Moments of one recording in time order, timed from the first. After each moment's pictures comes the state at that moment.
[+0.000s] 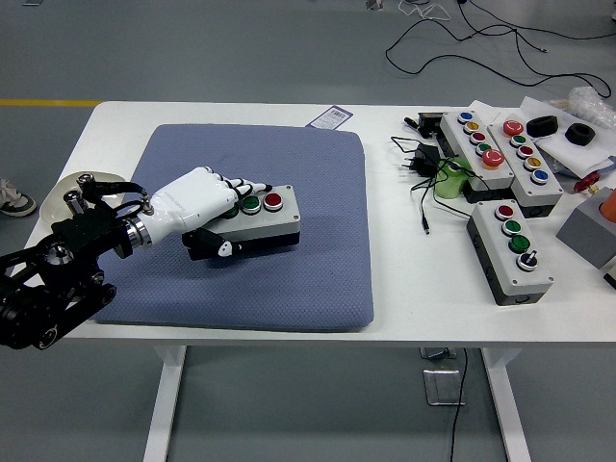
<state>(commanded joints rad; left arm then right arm) -0.84 0.42 -0.39 -0.89 1.93 0.41 -0.34 0.13 -0.03 1.45 0.18 -2.19 -0.17 -0.26</state>
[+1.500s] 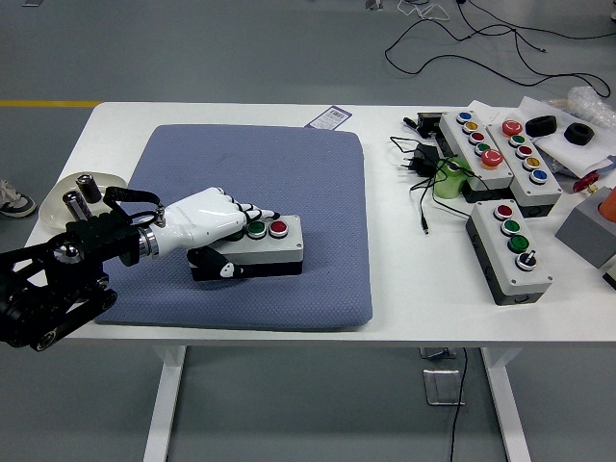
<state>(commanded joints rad) -0.89 0.41 -0.28 -0.87 1.96 0.28 -0.31 0.14 -0.03 1.45 0.18 -2.22 -0.17 -0.26</state>
